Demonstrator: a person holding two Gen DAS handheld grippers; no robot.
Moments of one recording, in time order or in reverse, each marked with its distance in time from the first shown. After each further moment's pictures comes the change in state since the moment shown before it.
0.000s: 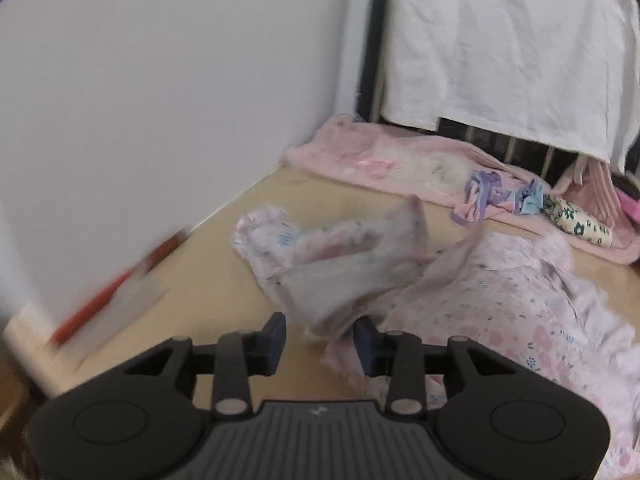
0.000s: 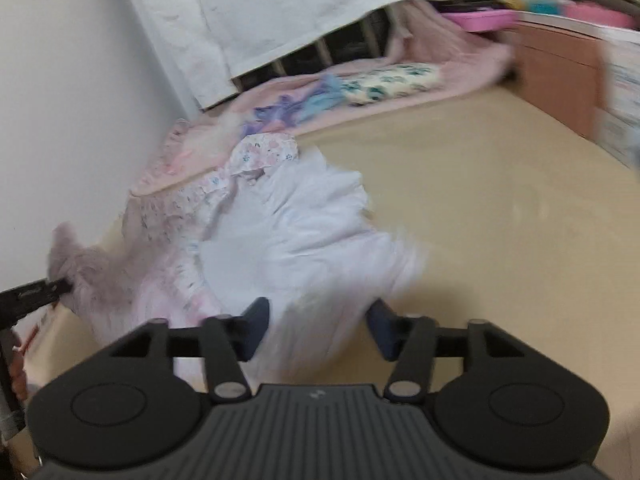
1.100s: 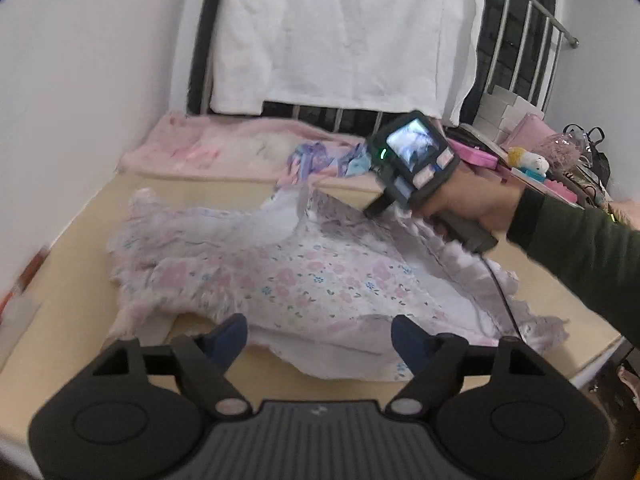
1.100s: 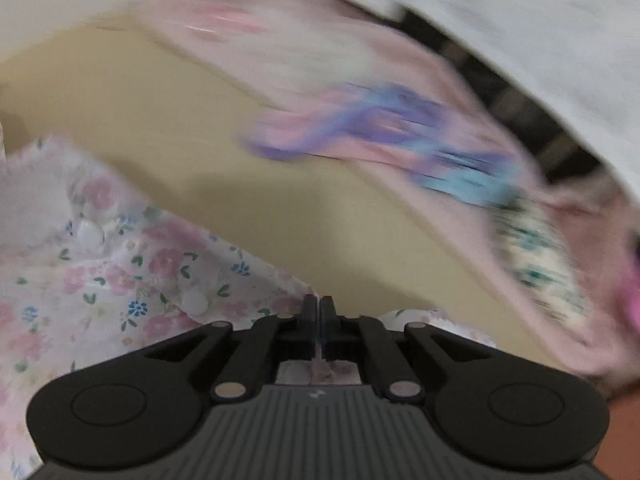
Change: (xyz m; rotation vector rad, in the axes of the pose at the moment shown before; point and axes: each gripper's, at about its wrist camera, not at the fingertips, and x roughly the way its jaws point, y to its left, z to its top) left arm -0.025 -0.051 -0.009 0.256 0.047 -0.474; right arm 0.316 0.176 0.110 -0.891 0.212 -0.307
